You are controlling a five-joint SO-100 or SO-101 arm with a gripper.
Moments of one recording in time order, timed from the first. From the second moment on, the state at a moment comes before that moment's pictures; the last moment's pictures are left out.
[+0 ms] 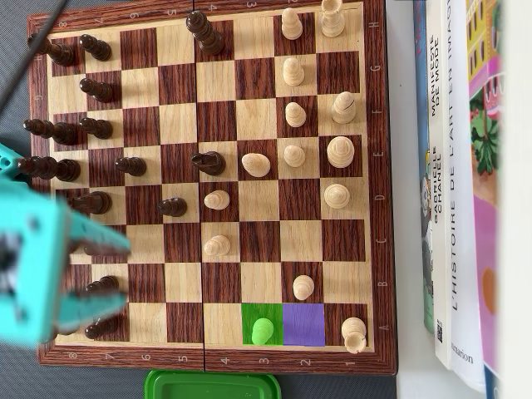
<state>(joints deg) 9.8 153.9 135.4 56.3 80.9</state>
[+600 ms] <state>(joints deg) 4.0 176.9 160.6 23.7 83.2</state>
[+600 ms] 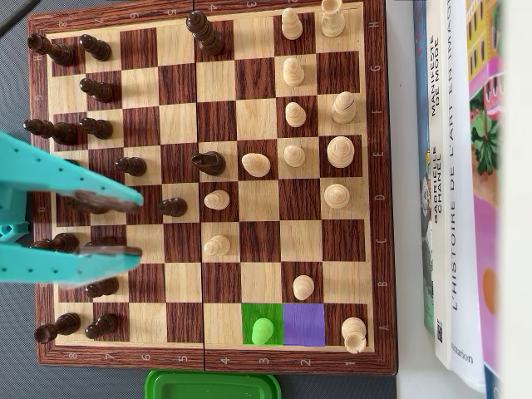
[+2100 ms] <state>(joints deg) -0.3 191.2 179.8 -56.0 89.1</state>
